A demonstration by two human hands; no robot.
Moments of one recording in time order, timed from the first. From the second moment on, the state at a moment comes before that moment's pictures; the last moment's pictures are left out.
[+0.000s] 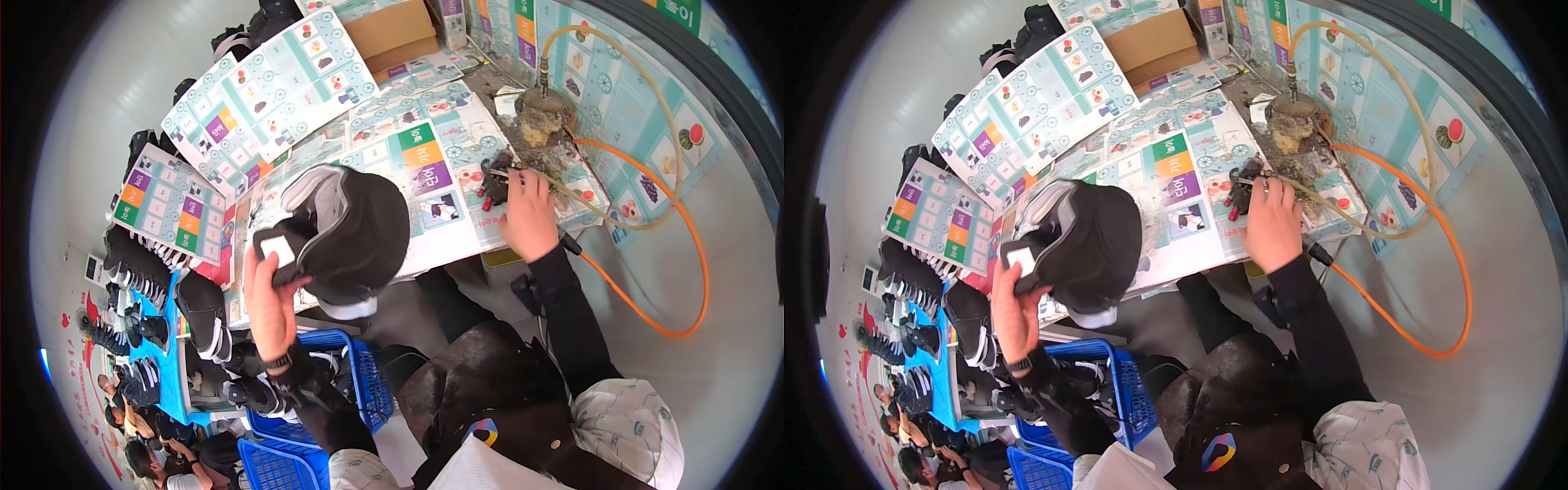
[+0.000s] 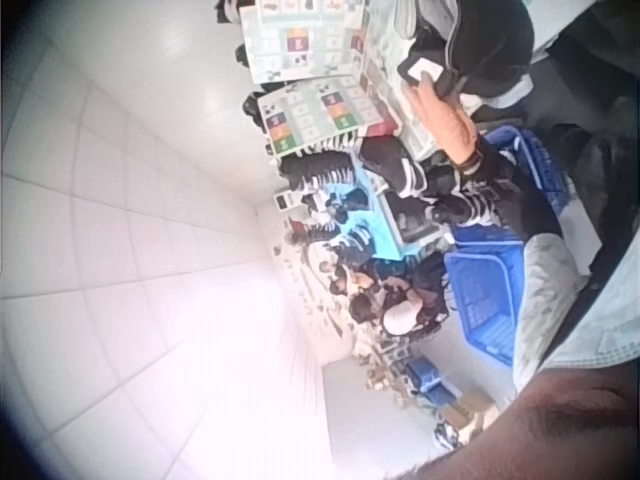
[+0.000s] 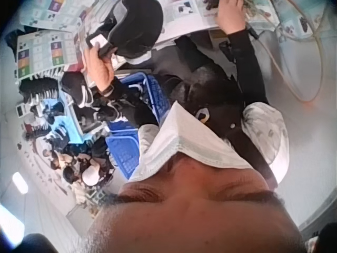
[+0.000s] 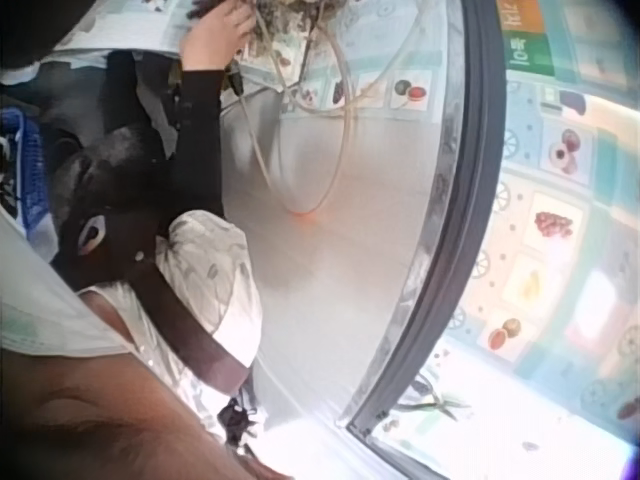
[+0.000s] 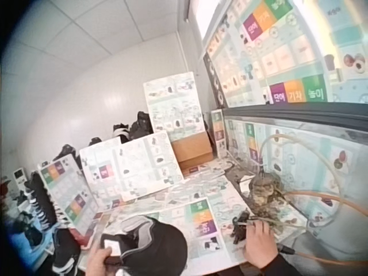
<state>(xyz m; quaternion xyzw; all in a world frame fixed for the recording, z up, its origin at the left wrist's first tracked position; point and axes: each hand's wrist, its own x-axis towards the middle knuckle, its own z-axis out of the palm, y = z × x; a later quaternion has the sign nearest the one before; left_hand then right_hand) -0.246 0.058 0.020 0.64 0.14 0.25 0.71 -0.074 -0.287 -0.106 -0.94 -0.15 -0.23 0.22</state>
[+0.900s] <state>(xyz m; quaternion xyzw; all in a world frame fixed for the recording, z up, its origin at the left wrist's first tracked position) -0.101 0.036 -0.021 0.84 0.14 0.15 0.51 -0.163 -0.296 -0.072 -0.61 -0.14 0.13 0.77</state>
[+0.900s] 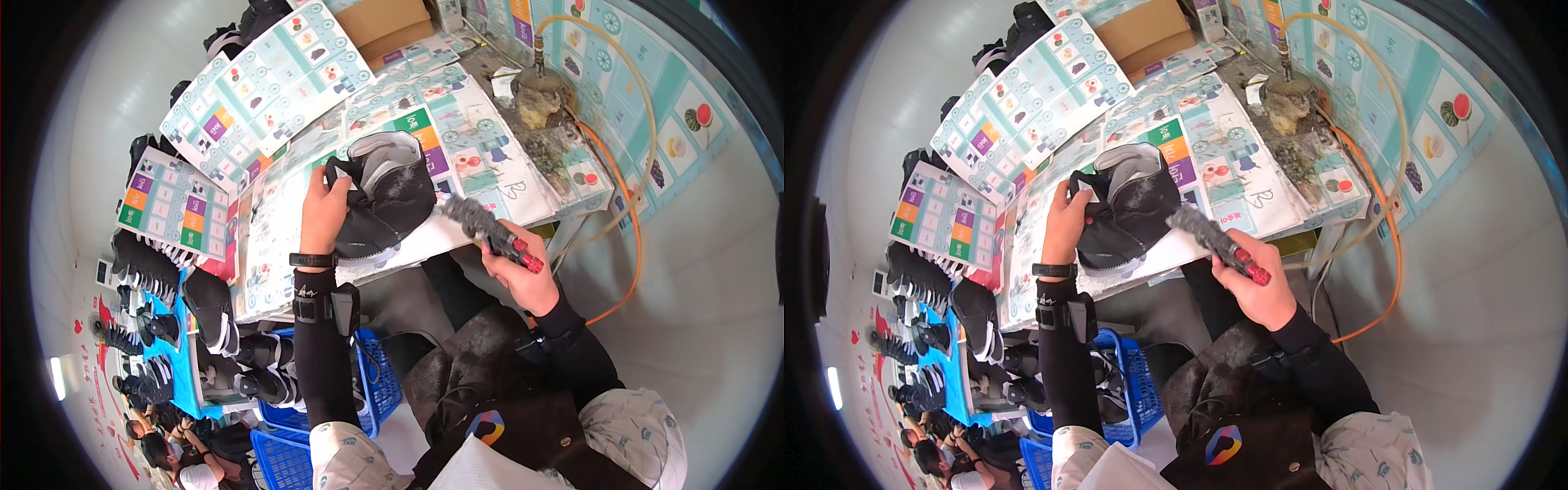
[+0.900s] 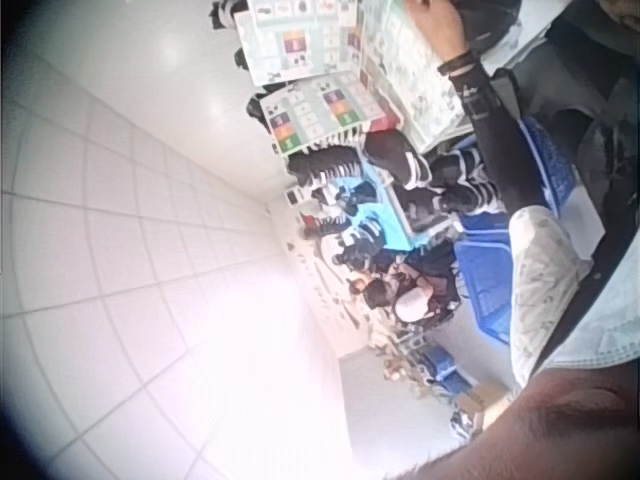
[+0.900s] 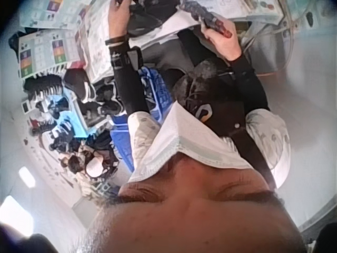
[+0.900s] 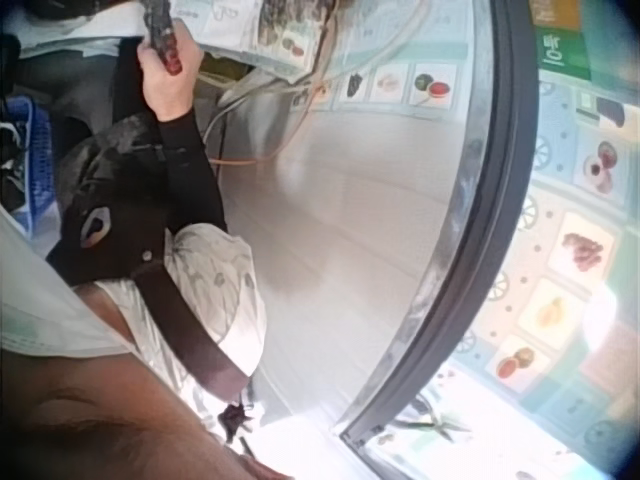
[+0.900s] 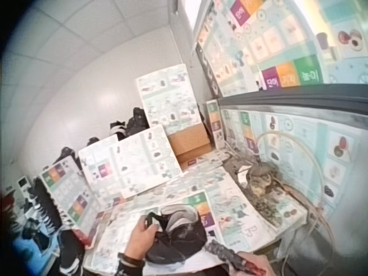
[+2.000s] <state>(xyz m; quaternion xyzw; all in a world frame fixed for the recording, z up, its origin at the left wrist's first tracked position) -0.053 0.066 0.046 0.98 -0.11 0.10 0.10 -0.177 -0.304 -0.088 -0.59 -0.17 0.11 0.78</state>
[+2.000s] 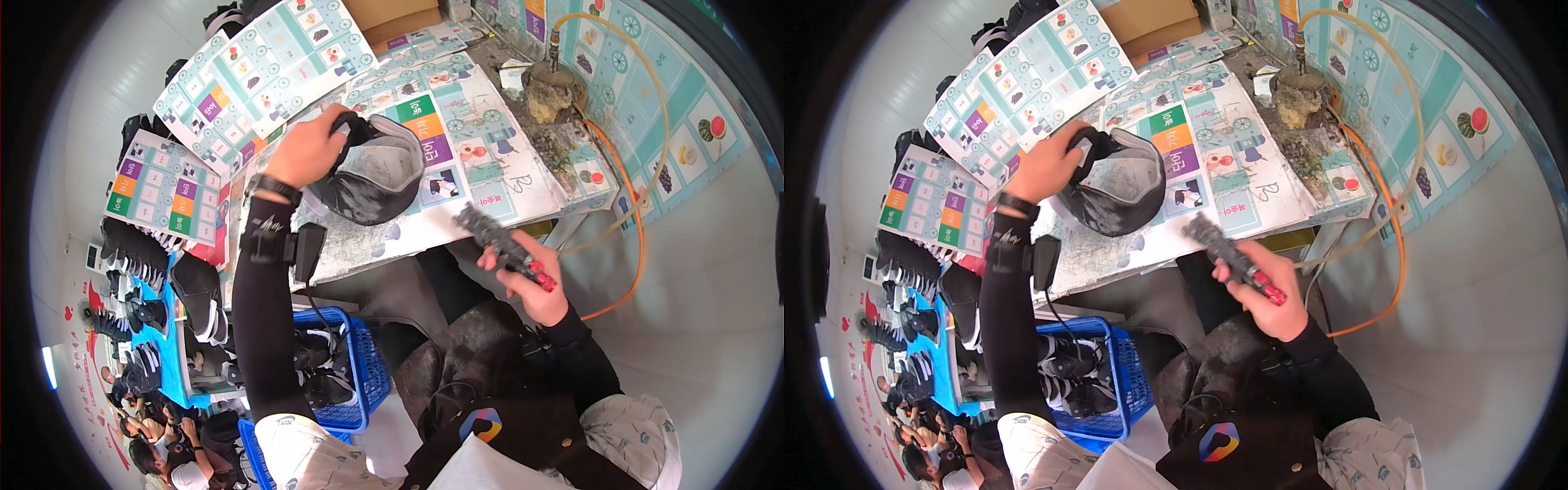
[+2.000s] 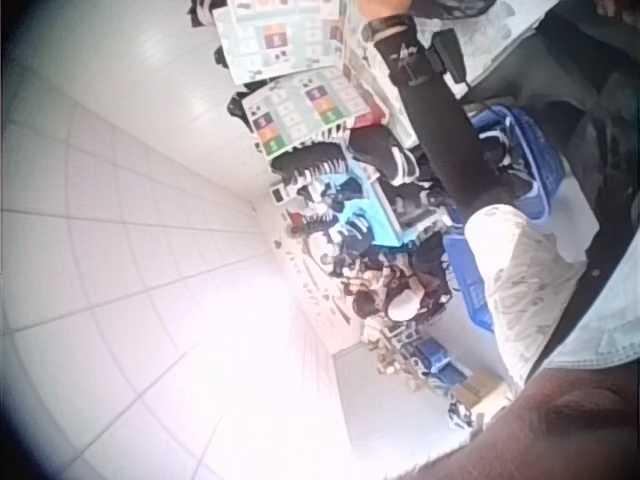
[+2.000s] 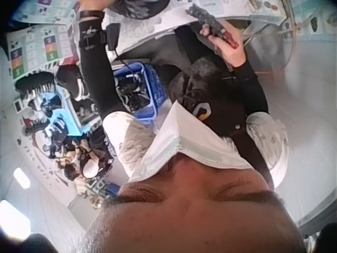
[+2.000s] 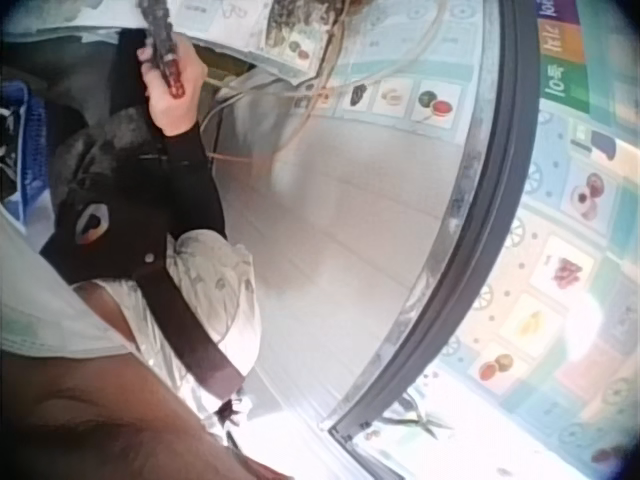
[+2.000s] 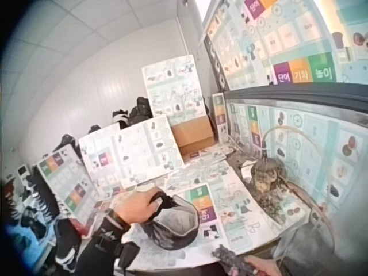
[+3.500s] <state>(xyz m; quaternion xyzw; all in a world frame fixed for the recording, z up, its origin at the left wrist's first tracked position) -0.042 0.093 0.036 0.98 -0.15 0.03 0.13 -0.183 -0.279 -0.080 -0.71 -0.26 0.03 0.65</state>
